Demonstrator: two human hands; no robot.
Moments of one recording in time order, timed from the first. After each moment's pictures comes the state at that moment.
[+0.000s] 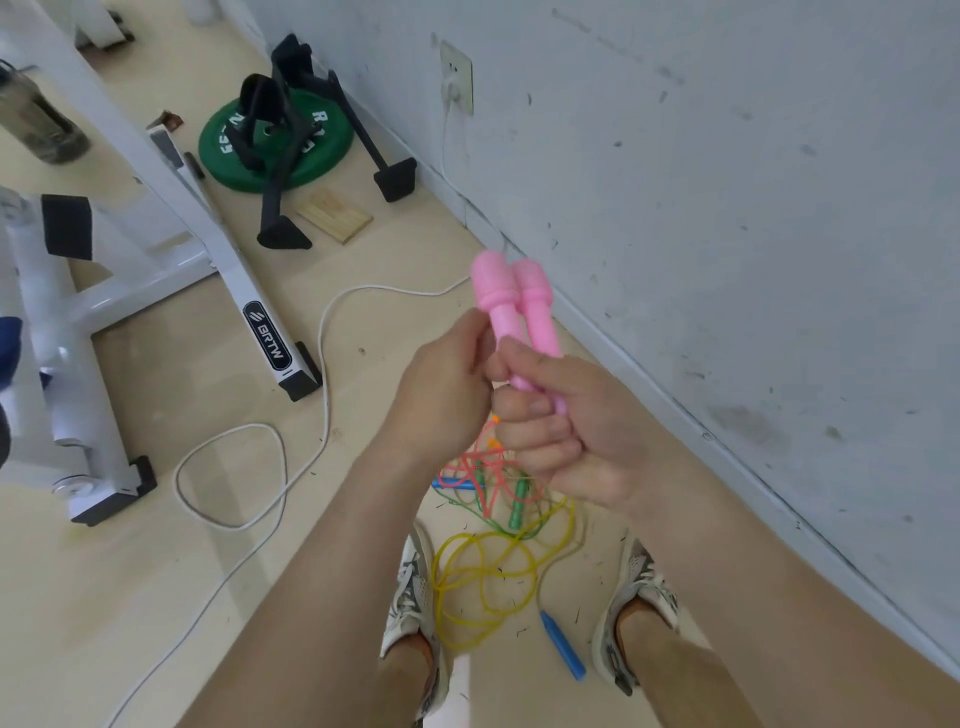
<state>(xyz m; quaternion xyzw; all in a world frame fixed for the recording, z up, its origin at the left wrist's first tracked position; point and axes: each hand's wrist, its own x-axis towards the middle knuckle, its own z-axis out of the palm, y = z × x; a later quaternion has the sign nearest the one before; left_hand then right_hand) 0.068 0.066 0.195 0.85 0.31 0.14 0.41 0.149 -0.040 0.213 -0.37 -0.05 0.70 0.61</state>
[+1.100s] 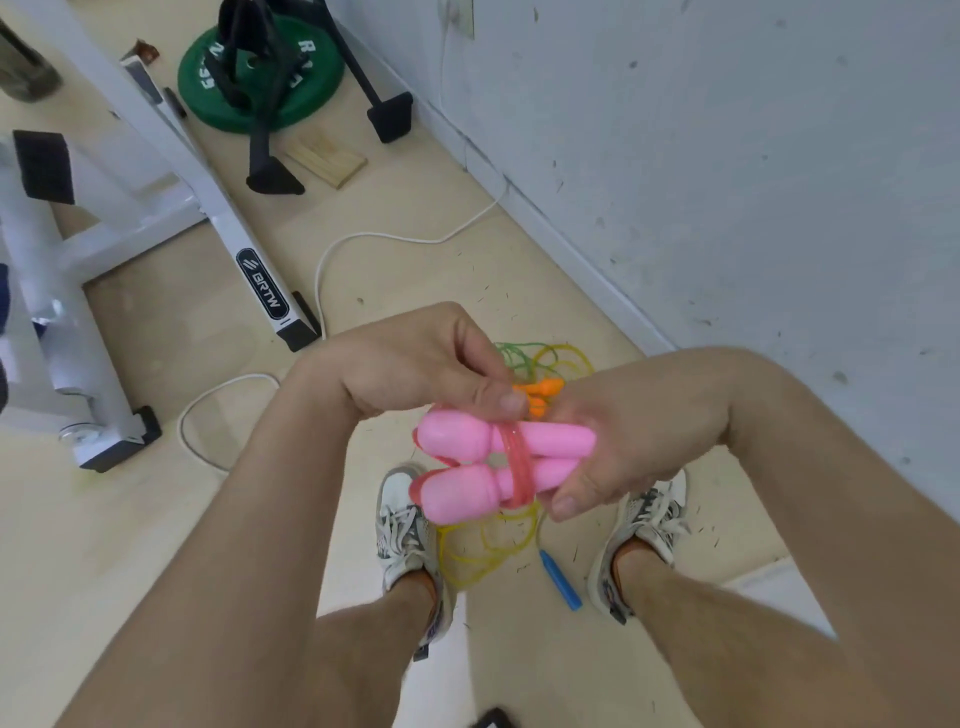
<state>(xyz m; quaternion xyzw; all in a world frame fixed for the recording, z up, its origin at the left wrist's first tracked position) 0.039 0.081 0.231 0.74 0.10 -0.20 0.63 0.170 -0.068 0.231 -0.56 -0.48 0.67 0.05</state>
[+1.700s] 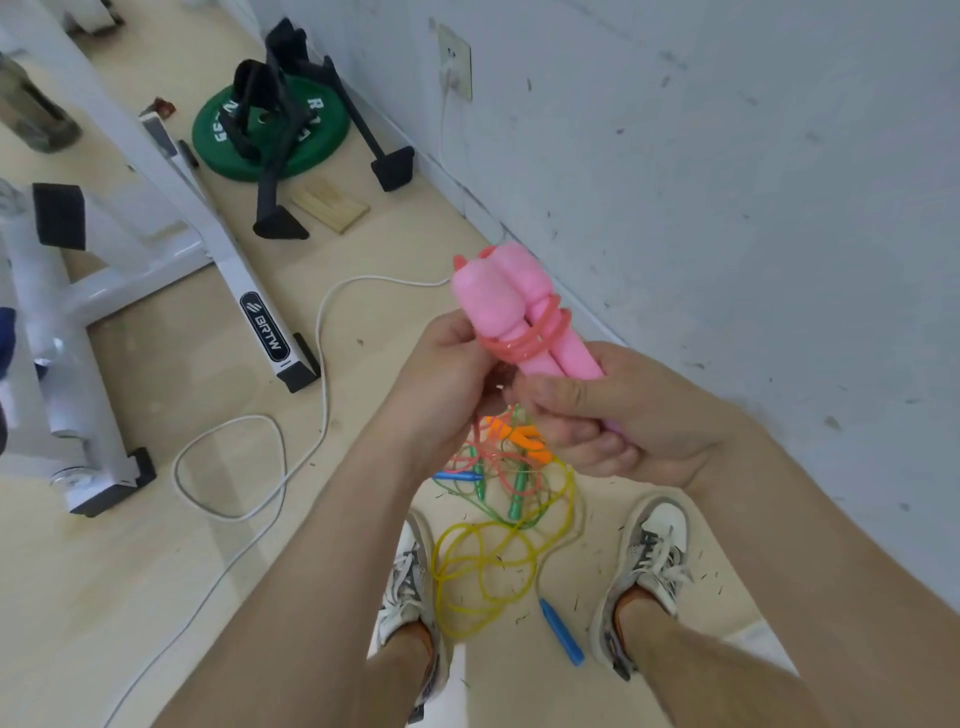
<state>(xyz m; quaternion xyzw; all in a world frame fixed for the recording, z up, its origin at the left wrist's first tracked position) 0.071 0.054 0.210 0.57 0.28 0.15 0.75 0.175 -0.066 0.223 -0.45 -0.23 0.70 0.51</state>
